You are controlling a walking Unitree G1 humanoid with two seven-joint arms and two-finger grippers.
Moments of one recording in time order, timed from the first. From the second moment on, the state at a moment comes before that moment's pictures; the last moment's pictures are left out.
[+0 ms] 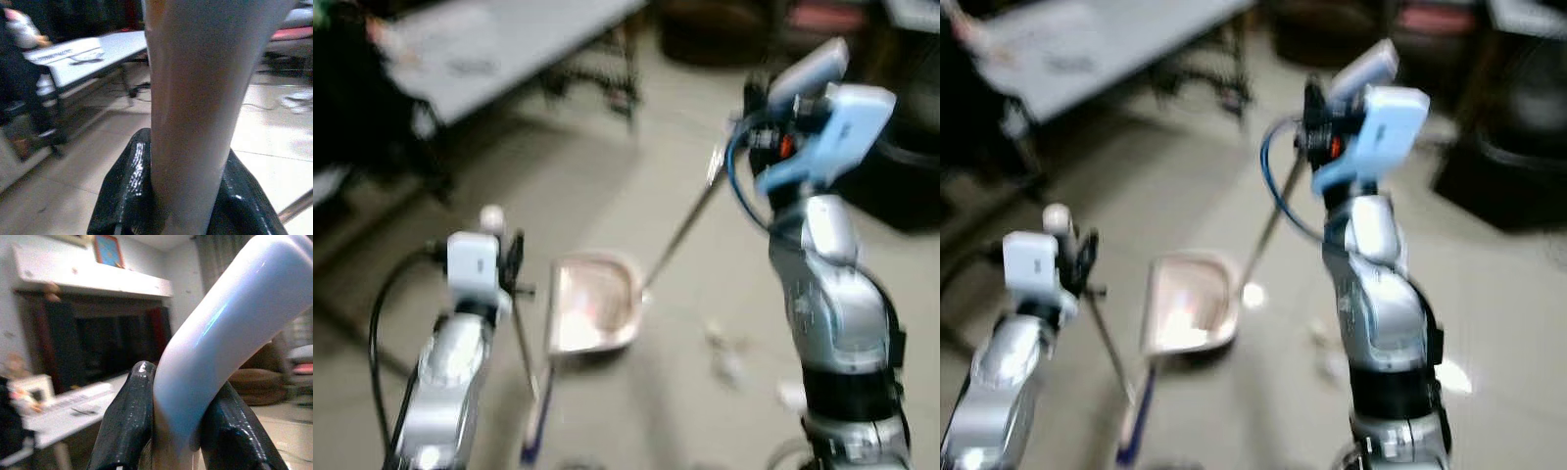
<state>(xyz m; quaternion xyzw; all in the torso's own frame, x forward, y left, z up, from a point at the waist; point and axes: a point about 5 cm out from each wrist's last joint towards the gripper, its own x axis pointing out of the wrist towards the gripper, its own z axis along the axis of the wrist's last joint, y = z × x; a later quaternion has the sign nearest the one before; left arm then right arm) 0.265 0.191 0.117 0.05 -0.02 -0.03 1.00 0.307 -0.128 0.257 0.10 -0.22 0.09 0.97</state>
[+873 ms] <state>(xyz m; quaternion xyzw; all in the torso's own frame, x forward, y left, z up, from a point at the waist) 0.264 0.192 0.116 0.06 -0.02 -0.04 1.00 0.309 -0.152 0.254 0.16 -0.22 0.03 0.96</state>
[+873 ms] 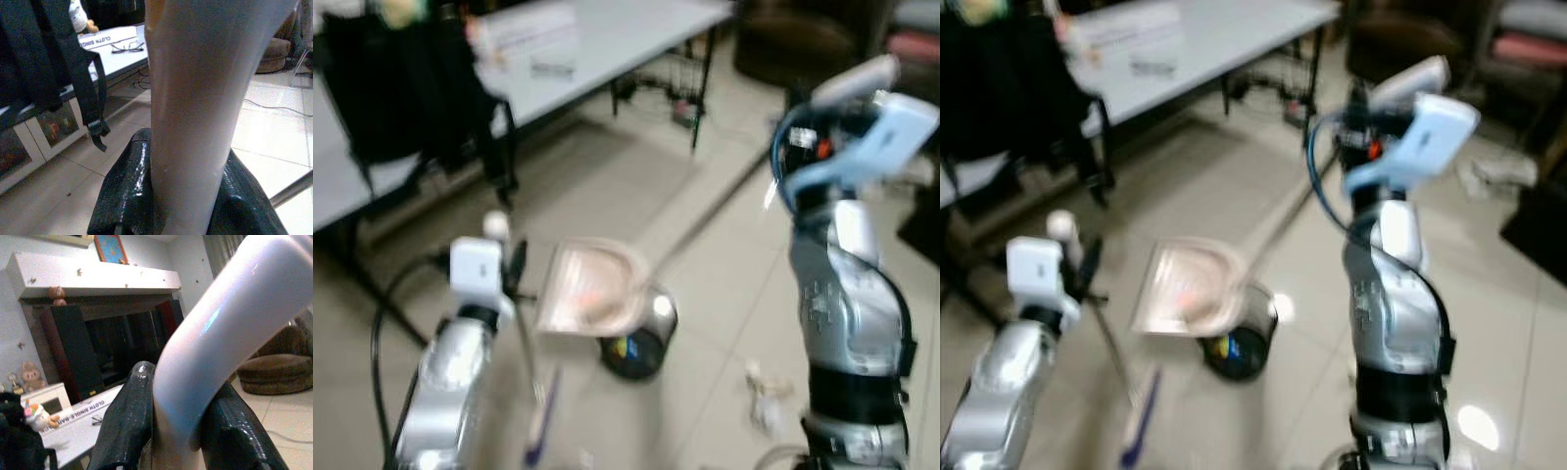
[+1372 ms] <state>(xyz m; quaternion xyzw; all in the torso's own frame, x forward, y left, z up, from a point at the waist) 0.265 0.185 0.115 0.04 -0.02 -0.06 1.00 0.307 -0.171 0.252 0.17 -0.23 -0.01 0.96</state>
